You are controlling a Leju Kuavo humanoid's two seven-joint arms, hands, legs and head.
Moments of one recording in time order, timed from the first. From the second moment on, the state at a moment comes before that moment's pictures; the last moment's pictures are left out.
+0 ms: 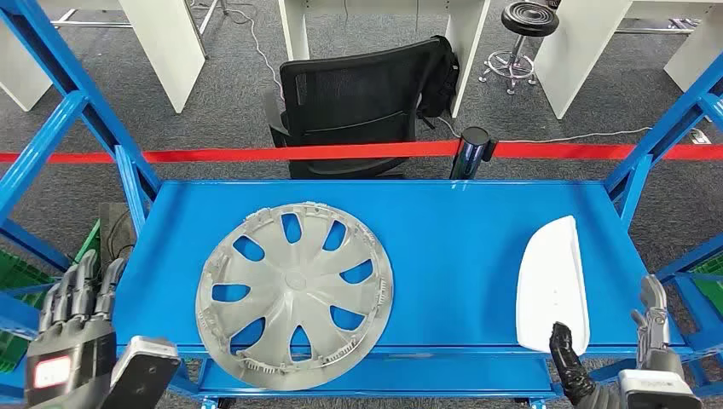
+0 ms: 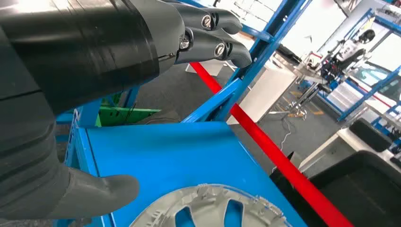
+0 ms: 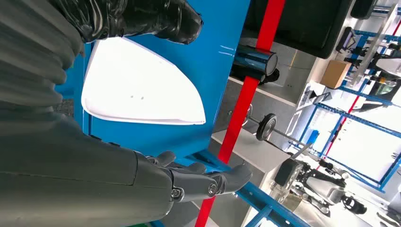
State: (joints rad) left arm 0.26 0.26 -0.49 -2.25 -1.09 0.21 0.49; right arm 0.50 -0.03 0.13 -2.46 0.57 -0.47 0.02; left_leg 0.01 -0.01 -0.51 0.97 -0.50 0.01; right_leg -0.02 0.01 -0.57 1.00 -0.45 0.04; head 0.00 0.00
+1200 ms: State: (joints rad) left arm 0.21 0.48 -0.76 -2.28 -0.90 -0.23 0.62; right arm 0.46 -0.06 0.12 -2.46 0.48 -0.45 -0.01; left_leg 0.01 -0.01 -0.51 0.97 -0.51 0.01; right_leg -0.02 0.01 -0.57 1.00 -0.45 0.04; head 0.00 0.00
